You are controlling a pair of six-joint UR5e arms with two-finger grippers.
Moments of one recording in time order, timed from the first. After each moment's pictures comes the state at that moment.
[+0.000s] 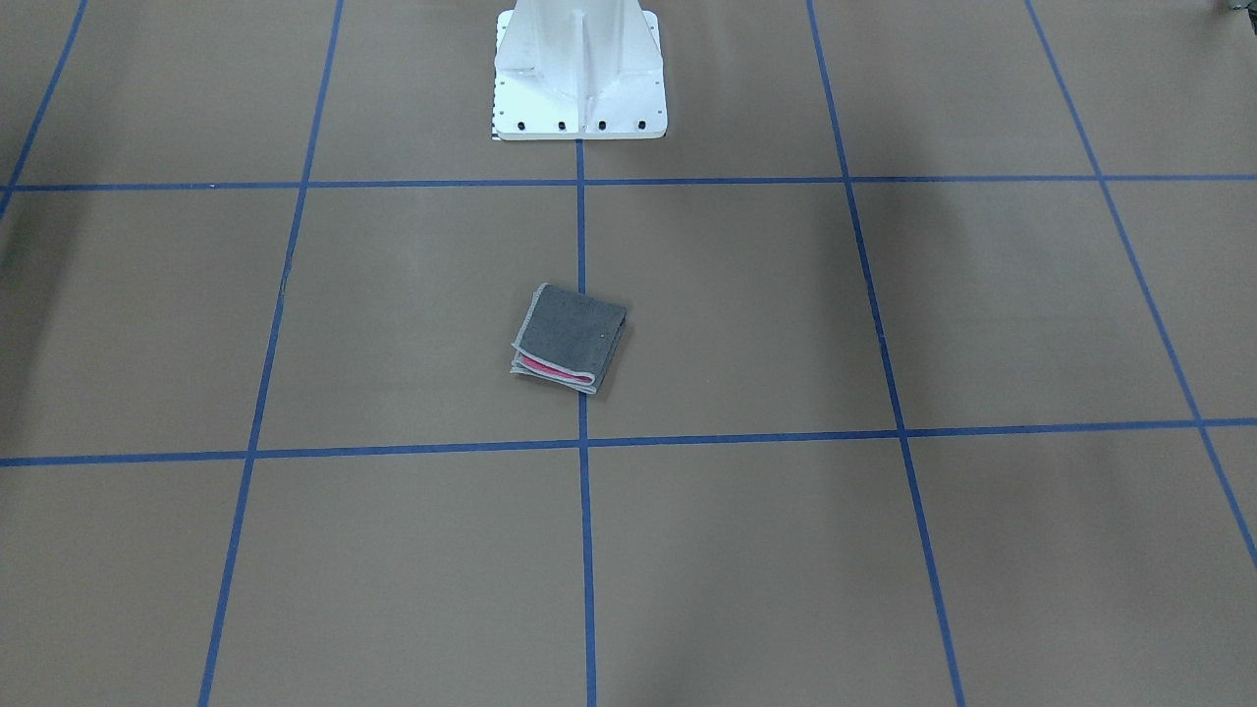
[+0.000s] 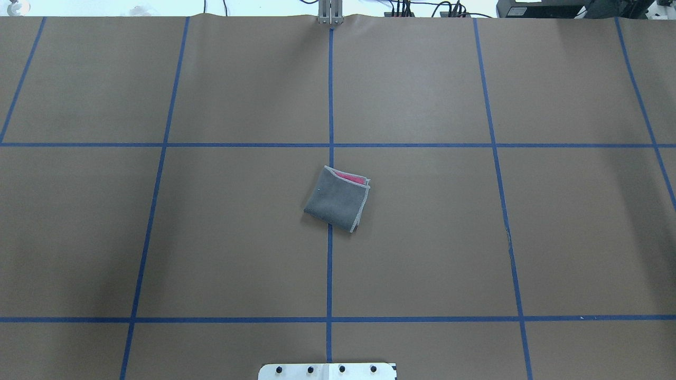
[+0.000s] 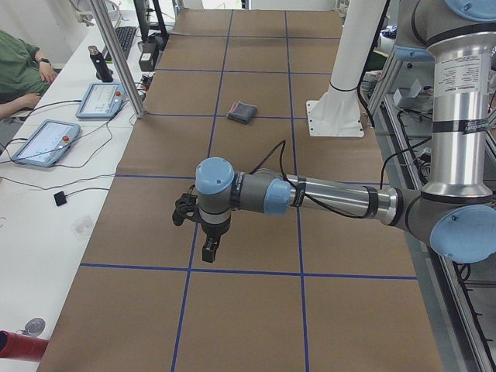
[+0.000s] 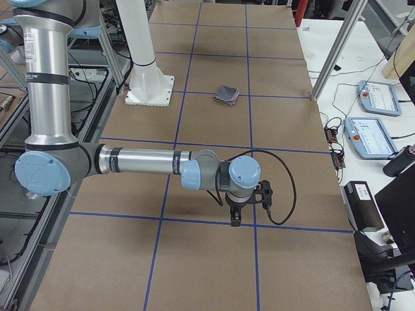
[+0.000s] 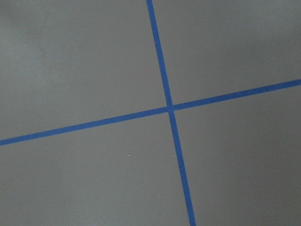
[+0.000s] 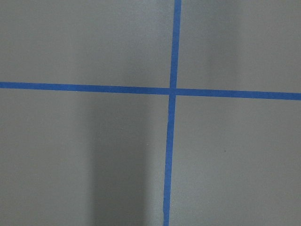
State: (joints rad) left arm -1.55 -1.50 -1.79 -1.57 -2.31 0.07; right arm 1.59 -1.58 1.59 -1.57 2.43 -0.03
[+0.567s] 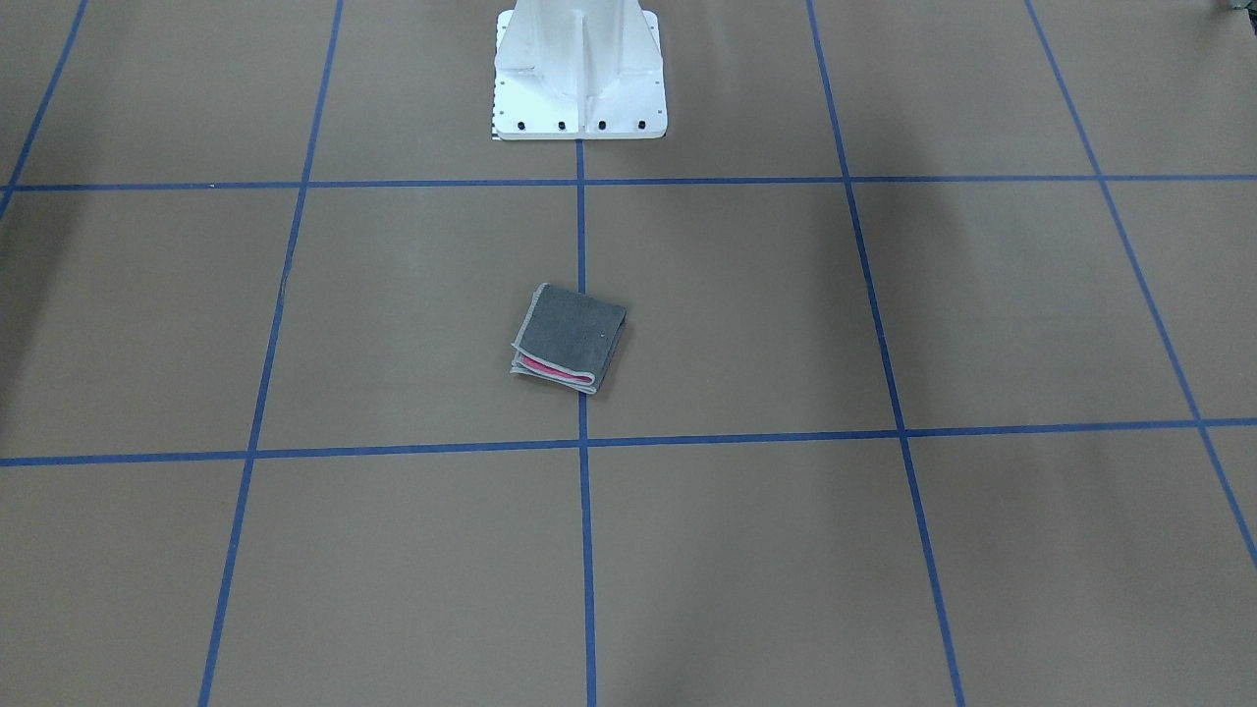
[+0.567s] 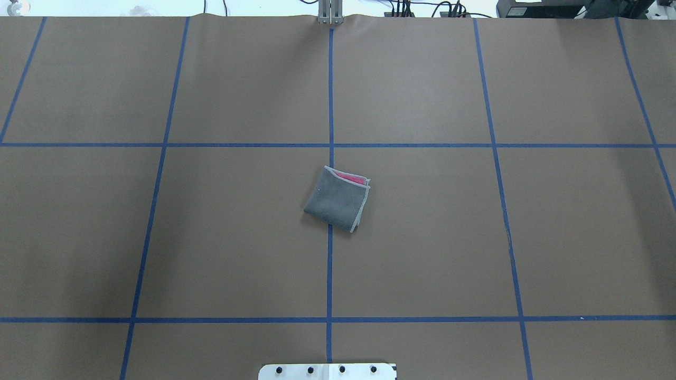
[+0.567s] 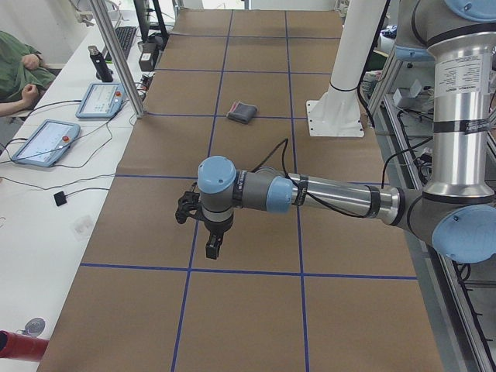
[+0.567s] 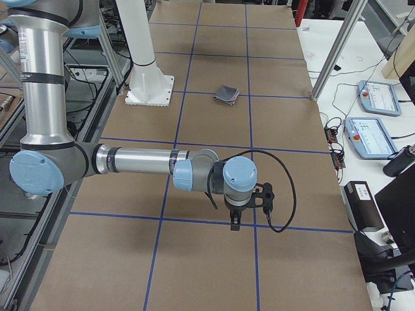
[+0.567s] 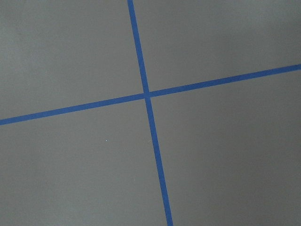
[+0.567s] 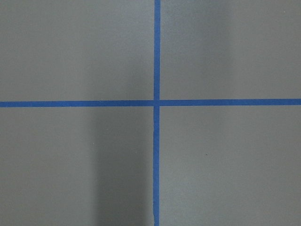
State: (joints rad) left arm -1.55 -1.50 -1.79 -1.56 -2.33 0.07; right arm 1.67 -1.58 1.62 -1.62 2.44 -0.03
